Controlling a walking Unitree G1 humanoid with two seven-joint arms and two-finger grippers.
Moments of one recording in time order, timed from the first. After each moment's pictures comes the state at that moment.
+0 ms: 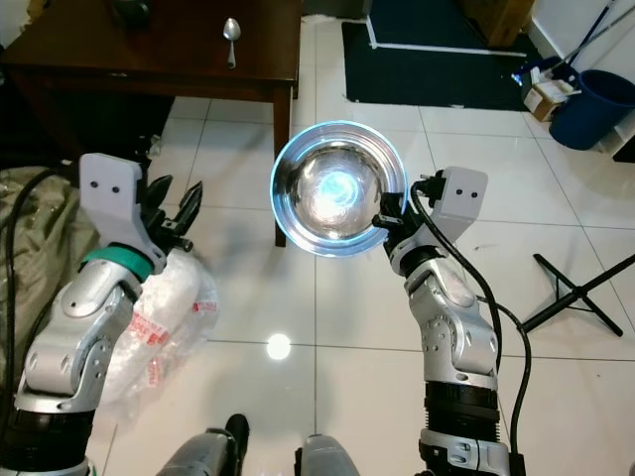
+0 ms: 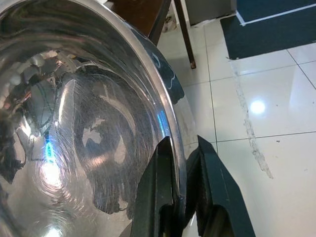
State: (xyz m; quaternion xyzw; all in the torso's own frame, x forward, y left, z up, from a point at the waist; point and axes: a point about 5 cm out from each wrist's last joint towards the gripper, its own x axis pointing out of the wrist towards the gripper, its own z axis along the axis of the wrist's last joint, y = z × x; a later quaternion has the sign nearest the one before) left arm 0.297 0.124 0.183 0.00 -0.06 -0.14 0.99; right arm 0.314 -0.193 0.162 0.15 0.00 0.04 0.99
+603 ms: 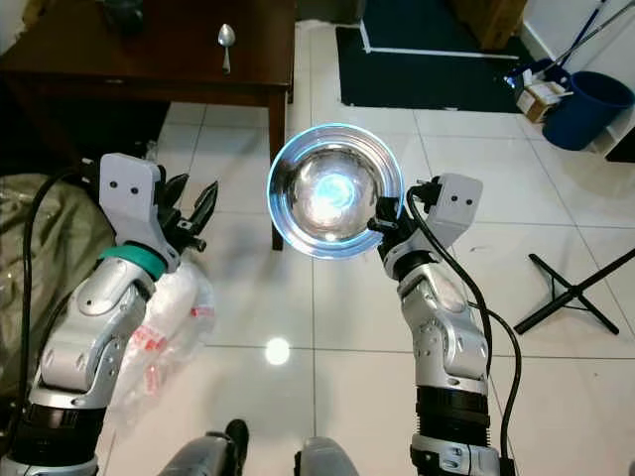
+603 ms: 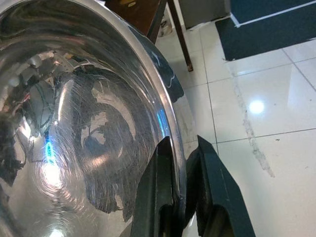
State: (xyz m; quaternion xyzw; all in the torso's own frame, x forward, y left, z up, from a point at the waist) left arm 0.299 0.115 0.182 0.01 -0.08 -0.15 0.99; right arm 0.313 -0.187 0.157 0.17 0.01 0.04 0.99
